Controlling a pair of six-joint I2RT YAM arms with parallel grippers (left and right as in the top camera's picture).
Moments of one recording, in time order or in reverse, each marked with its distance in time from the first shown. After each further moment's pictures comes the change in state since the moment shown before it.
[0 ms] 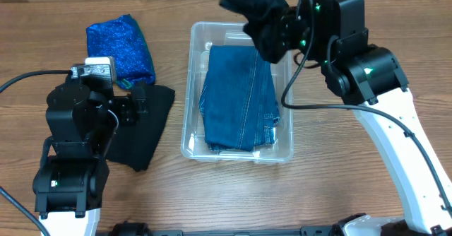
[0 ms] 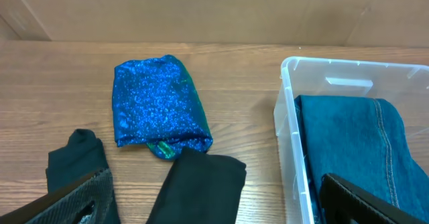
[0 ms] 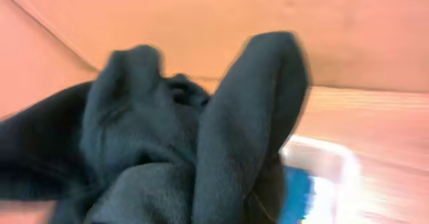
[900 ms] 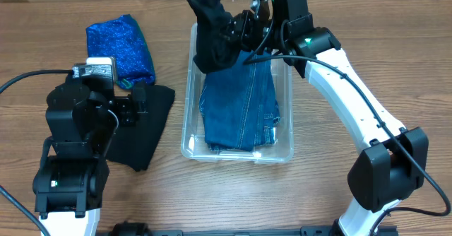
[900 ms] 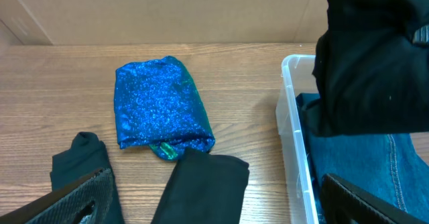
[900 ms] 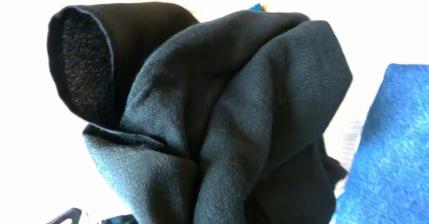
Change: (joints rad) left arm 0.000 0.000 0.000 0.000 0.000 0.026; right arm 0.000 0.352 -0.001 0.239 -0.522 0.468
